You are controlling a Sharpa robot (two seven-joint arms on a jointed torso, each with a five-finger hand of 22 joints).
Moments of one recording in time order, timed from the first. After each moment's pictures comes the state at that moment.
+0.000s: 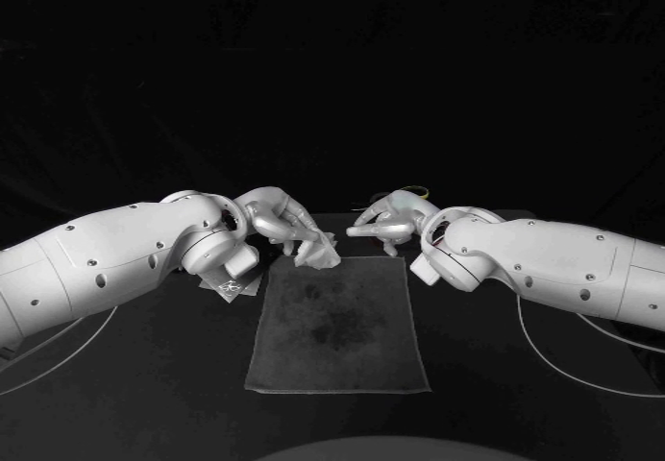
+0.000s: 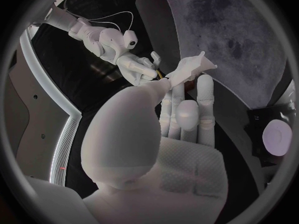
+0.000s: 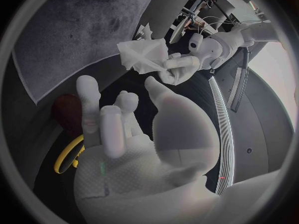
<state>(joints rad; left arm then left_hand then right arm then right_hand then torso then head) 1.31 -0.68 -0.10 1.33 -0.61 -0.02 -0.10 1.45 -0.17 0.59 0.19 0.05 1.01 0.09 0.50 0.32 1.10 0.03 0.60 0.11 1.28 -0.03 1.42 0.69 0.17 0.99 0.08 0.92 0.76 1.27 -0.71 -0.17 1.46 -0.75 -0.40 -0.16 1.07 -0.14 0.33 0.01 0.04 0.79 0.16 0.33 0.33 1.19 0.08 1.05 0.99 1.46 0.00 1.40 1.24 0.15 1.19 0.10 0.69 1.18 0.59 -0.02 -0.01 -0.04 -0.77</state>
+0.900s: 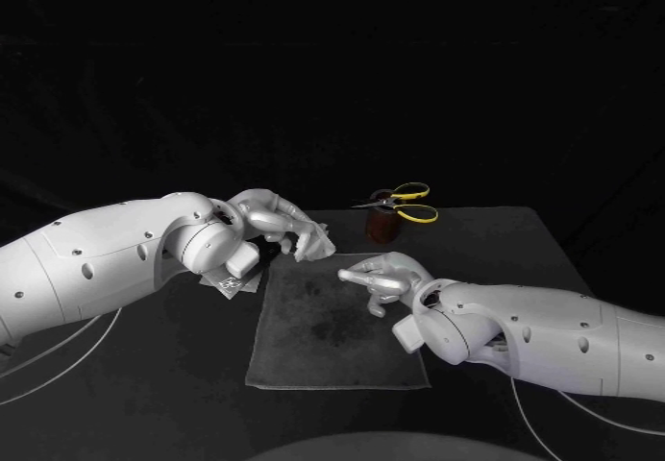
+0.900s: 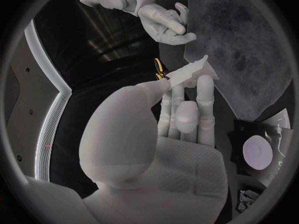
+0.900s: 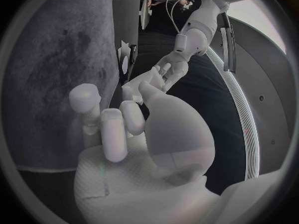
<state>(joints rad) 1.31 -0.71 -0.11 1.37 -0.39 -0.13 -0.19 1.40 -0.19 0.66 0.17 0.04 1.00 0.08 0.52 0.33 1.11 0.03 0.62 0.12 1.31 -0.03 1.43 0.73 0.17 1.01 0.08 0.94 0.79 1.05 -0.74 -0.17 1.59 -0.29 -0.52 0.10 1.20 -0.06 0.28 0.09 0.05 0.92 0.12 0.35 0.31 1.36 0.04 1.28 1.22 1.46 -0.03 1.47 1.31 0.14 1.30 0.08 0.87 1.26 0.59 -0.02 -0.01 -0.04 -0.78</state>
